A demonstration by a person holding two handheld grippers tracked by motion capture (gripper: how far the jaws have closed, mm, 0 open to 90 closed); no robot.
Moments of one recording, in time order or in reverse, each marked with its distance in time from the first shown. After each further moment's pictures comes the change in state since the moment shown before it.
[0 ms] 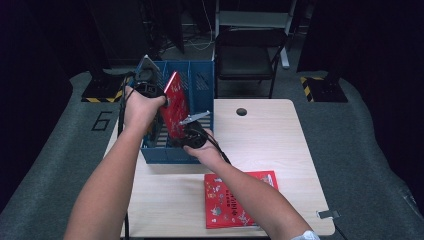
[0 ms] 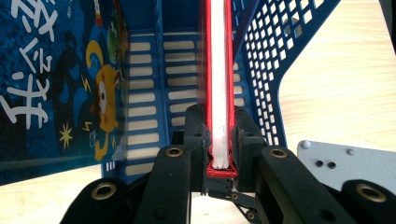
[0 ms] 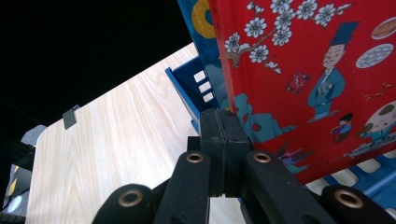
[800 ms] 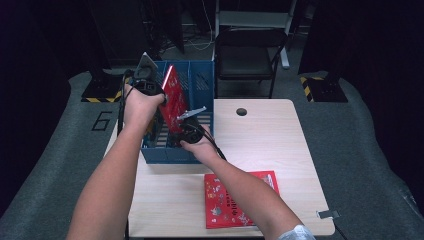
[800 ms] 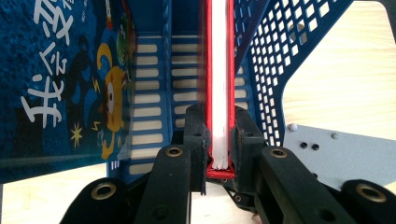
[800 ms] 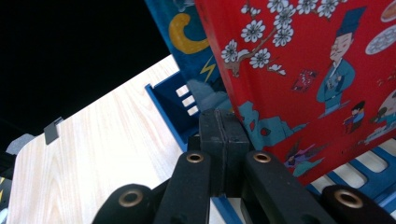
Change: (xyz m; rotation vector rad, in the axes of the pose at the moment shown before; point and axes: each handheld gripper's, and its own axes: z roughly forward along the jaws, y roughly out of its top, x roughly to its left) left arm 0.001 0.003 -0.003 -0.012 0.022 -0.031; right arm -0.007 0.013 0.012 0.002 -0.034 0.048
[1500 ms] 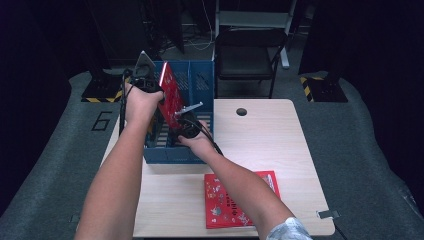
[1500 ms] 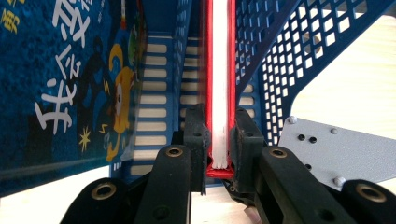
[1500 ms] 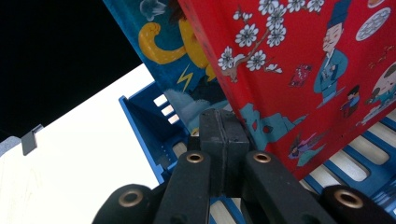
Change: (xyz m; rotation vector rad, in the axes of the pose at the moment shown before) left arm 0.006 0.010 0.007 0.014 0.028 -0.058; right arm -0.011 0.013 0.012 0.024 -0.044 0.014
